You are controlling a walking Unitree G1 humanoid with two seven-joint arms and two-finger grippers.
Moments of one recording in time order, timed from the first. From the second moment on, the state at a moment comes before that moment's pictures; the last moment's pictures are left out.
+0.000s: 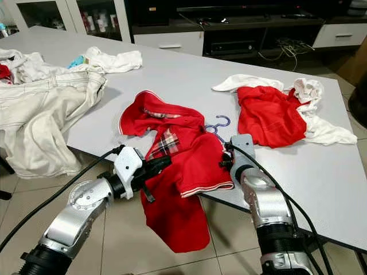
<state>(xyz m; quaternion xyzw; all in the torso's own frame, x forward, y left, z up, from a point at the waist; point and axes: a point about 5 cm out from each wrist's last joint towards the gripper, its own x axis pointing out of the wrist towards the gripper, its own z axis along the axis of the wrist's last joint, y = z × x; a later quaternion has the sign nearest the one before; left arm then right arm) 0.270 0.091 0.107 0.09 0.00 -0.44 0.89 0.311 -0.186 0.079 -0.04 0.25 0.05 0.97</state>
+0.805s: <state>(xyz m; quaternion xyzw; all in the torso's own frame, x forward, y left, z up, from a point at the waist) 0.268 0.082 0.106 0.08 0.00 -0.45 0.89 0.294 -0.218 0.083 0.05 0.28 0.03 0.96</state>
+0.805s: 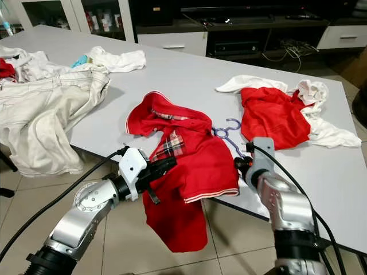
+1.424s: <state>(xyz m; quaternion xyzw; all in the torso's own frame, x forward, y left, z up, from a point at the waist) 0.268 0.082 0.101 0.08 0.01 -0.45 0.89 0.295 -0.227 0.105 0.00 0.24 0.01 0.97</state>
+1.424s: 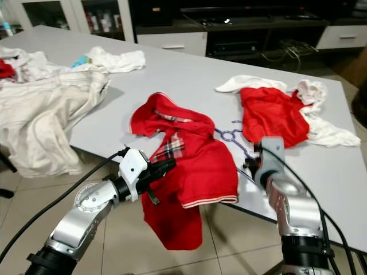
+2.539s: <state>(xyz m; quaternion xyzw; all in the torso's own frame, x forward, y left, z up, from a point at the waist) 0.269 0.081 0.098 0.08 0.02 -0.45 0.89 0.281 -0.141 0.094 -0.05 0.31 0.25 0.91</state>
